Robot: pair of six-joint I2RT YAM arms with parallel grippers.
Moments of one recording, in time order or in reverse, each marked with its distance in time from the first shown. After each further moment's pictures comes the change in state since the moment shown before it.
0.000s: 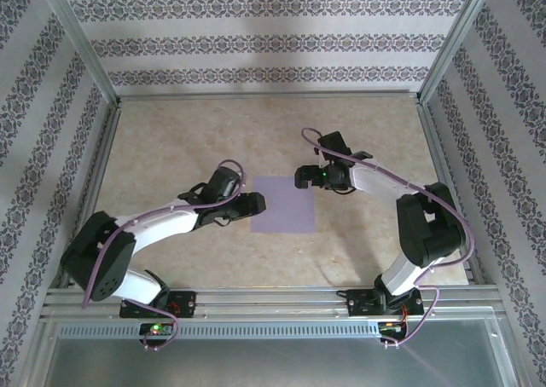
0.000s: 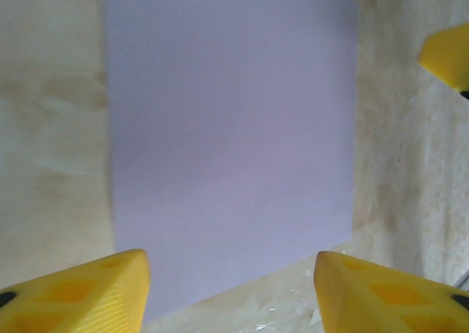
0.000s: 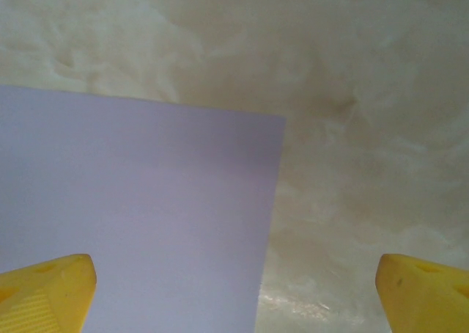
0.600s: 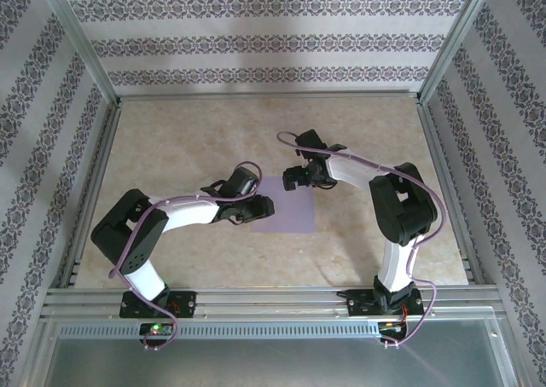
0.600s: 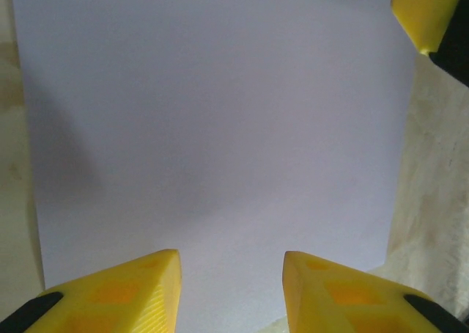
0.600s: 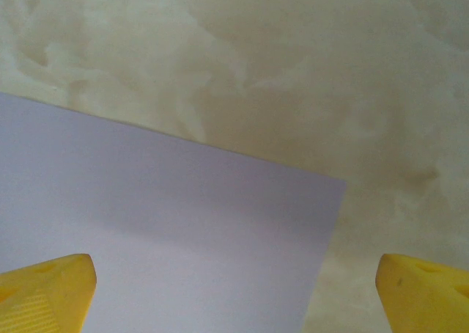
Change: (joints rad) left arm -0.032 0.208 0.094 0.011 0.003 -0.038; right arm 0.086 0.220 0.184 -0.051 0.104 -0.074
